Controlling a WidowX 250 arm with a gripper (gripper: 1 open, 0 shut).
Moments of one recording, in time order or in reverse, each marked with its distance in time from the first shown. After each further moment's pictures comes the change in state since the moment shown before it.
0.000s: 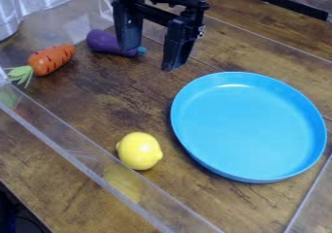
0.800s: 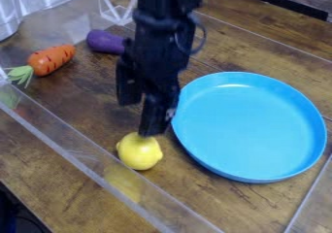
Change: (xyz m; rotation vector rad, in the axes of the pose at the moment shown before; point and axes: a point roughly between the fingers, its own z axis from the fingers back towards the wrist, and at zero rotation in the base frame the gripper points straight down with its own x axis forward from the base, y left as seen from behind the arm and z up) arm -0.018 -0.010 -0.069 0.048 0.045 -0.437
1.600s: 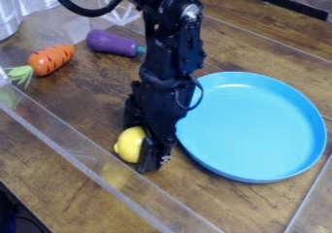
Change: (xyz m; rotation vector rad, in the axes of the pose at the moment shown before) arm 0.004 -0.001 -0.046 0.037 0.025 -0.075
